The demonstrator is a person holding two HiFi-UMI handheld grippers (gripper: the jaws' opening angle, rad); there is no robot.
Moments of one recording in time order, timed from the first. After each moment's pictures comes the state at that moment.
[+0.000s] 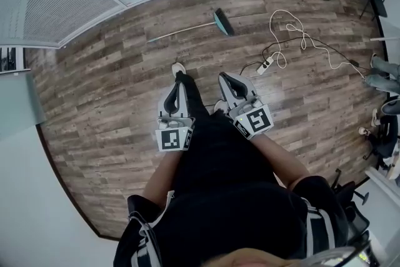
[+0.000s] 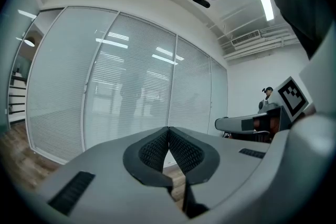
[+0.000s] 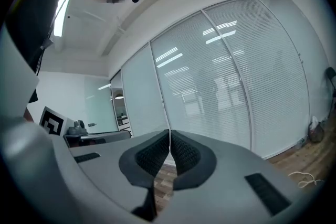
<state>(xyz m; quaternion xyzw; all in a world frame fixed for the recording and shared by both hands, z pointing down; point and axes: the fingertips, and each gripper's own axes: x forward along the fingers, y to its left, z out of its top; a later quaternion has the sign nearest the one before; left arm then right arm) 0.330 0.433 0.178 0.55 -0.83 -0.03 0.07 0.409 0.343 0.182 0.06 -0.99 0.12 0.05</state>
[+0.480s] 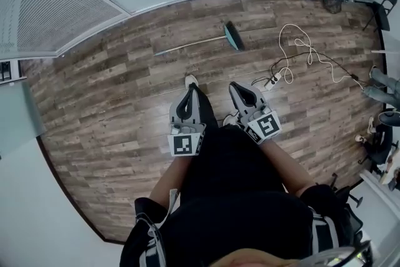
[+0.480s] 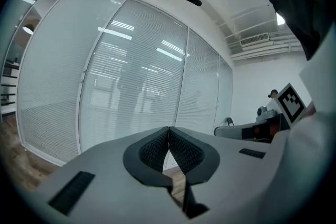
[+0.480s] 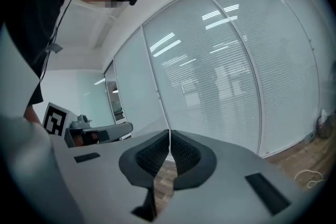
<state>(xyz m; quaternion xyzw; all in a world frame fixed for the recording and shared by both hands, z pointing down) 0.170 0.368 0.214 0.56 -0.82 -0.04 0.11 0.254 0.286 0.232 0.05 -0.98 0.14 0.11</state>
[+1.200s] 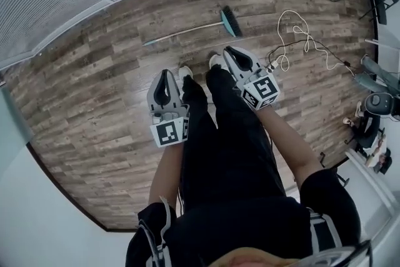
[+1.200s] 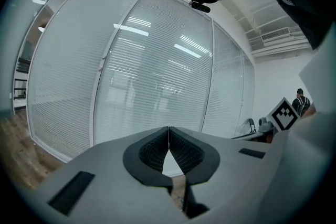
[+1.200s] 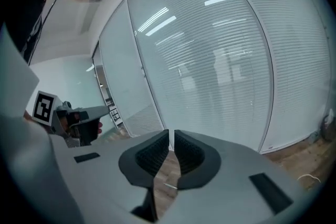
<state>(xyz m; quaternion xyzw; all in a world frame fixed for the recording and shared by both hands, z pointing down) -0.023 0.334 0.289 0.48 -0.86 -0.05 0.13 0.083 0.190 0.349 0.05 -0.97 0.15 0.20</state>
